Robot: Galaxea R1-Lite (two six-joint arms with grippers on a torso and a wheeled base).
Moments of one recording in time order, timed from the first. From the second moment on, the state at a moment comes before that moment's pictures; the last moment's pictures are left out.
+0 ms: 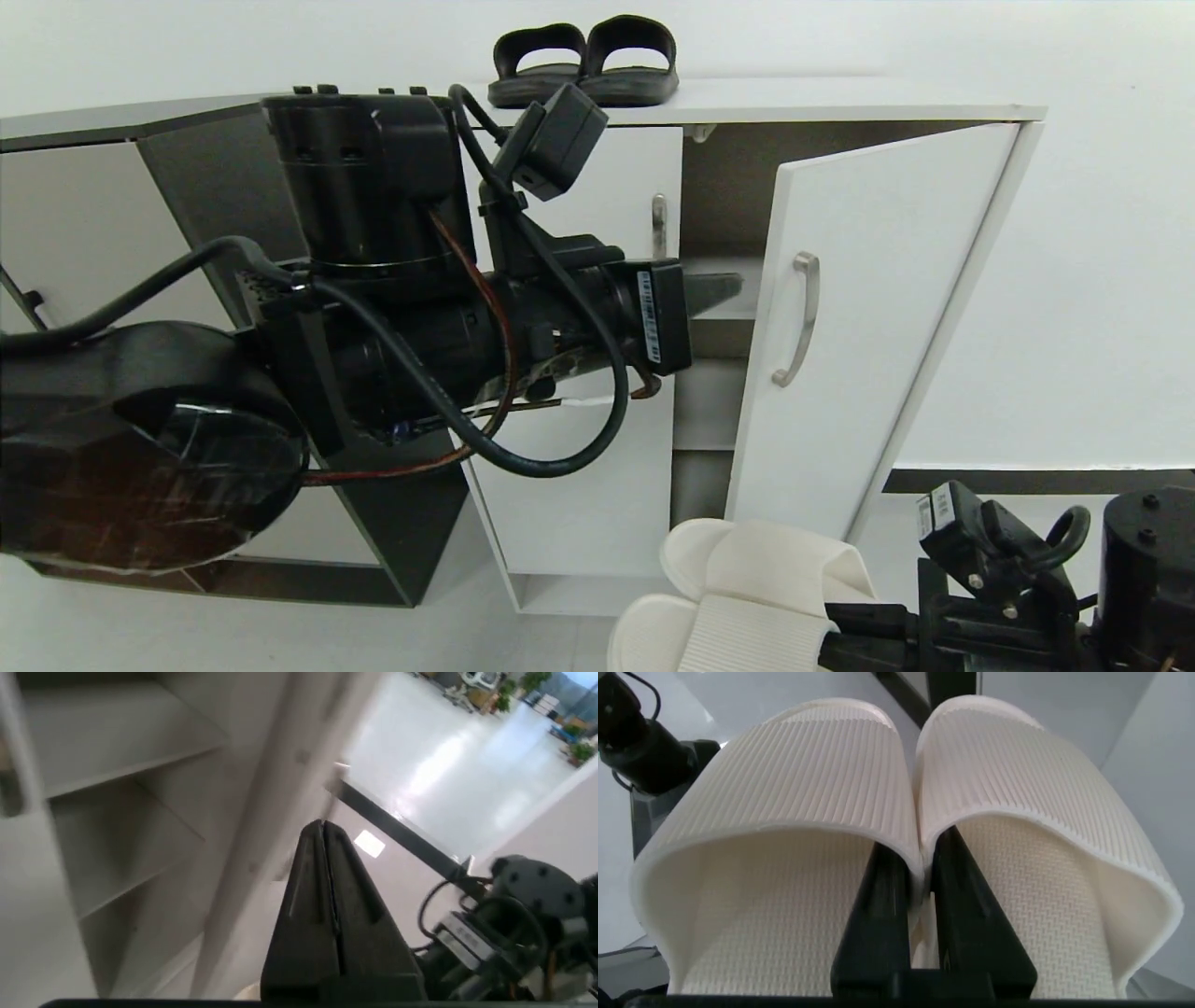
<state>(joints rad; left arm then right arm) -0.76 1.65 -1.14 -0.53 -0.28 -0.26 0.77 1.48 -0.27 -0.90 0.33 0.02</state>
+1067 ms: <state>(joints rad) -0.74 1.96 -1.46 -0.53 -0.23 -0.27 0.86 1.48 -0.22 -0.87 0.34 0.01</state>
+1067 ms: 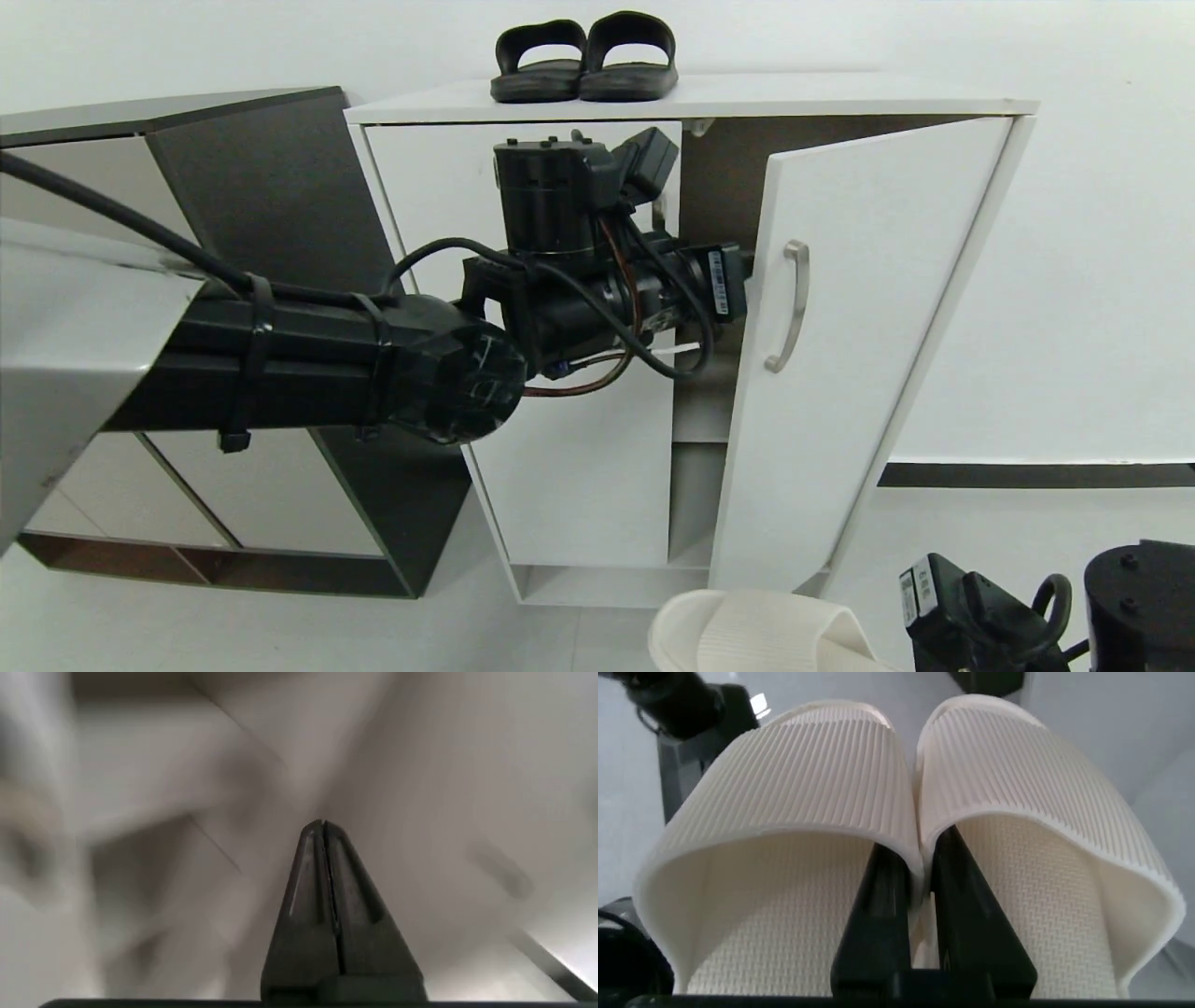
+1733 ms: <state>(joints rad) -0.89 1.80 -1.29 -0.60 -0.05 -0.25 0.83 1.51 -0.29 -0.87 0.15 0.04</state>
